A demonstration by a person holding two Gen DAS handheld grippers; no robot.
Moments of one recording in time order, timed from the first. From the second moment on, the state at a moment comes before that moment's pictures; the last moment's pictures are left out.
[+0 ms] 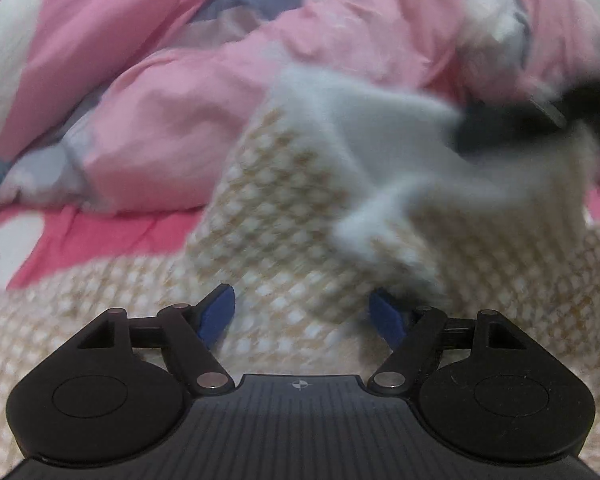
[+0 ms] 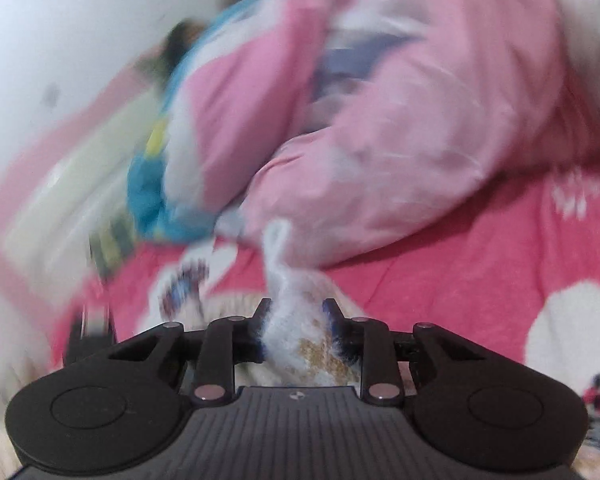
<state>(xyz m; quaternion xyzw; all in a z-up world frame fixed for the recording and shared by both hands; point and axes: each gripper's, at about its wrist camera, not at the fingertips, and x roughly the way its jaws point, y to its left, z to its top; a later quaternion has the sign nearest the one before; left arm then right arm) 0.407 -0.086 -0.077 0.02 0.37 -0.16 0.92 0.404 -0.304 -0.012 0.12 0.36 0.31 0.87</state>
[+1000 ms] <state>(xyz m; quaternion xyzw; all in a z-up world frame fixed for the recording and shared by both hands) 0.368 -0.055 -0.066 0.06 0.32 -0.14 0.94 0.329 -0.248 0.004 -0.11 0.30 0.26 0.91</state>
